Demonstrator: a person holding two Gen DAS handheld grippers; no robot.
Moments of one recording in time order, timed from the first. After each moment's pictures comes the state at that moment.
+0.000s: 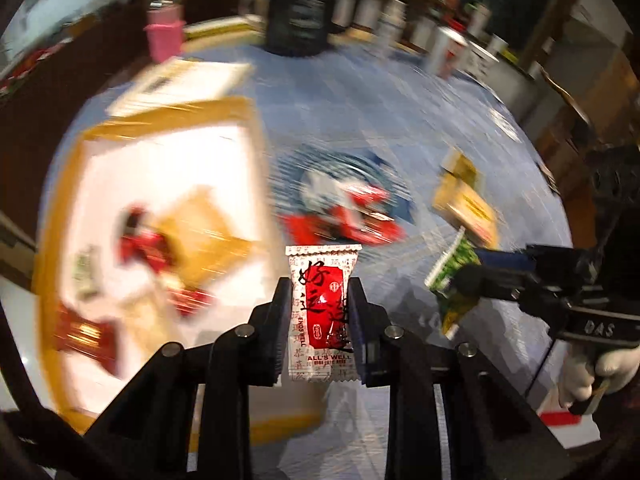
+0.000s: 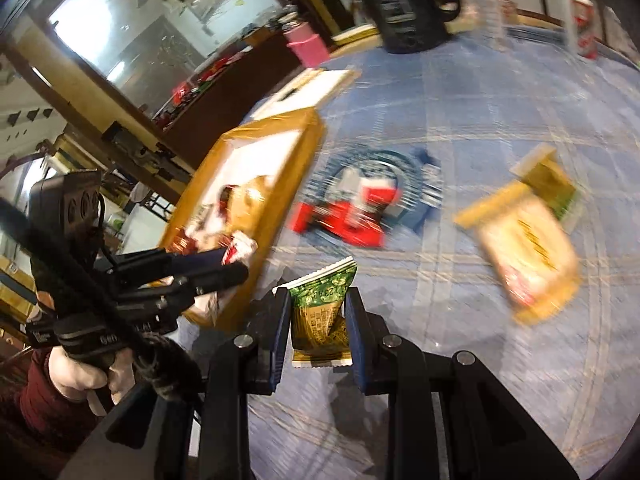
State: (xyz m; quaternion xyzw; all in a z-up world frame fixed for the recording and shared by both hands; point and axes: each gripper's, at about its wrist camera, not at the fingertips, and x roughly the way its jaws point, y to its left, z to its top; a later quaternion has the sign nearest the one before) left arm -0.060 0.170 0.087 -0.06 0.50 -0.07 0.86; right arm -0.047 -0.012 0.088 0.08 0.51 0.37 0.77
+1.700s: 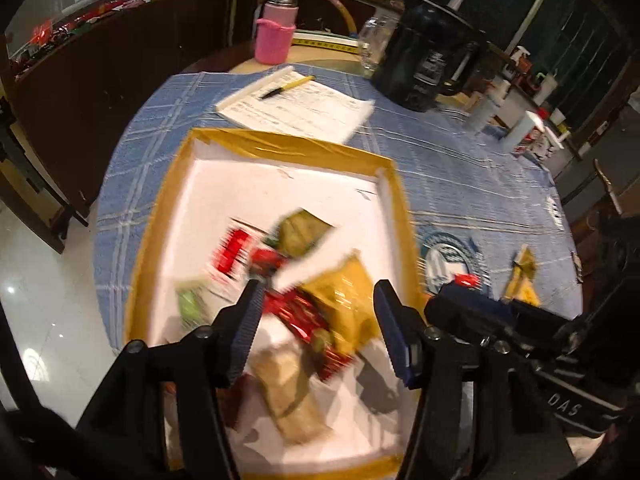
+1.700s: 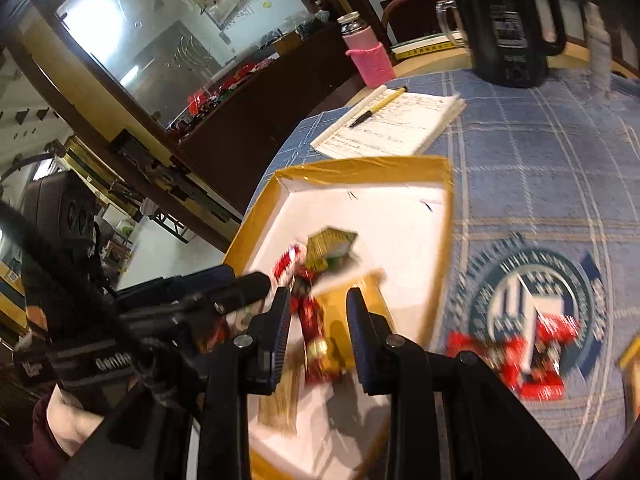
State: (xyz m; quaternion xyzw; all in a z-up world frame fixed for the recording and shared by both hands) left arm -0.036 0.274 0.102 -0.15 0.49 0.00 0.86; right arm -0.011 0.139 0.104 0.09 0.48 0.39 0.78
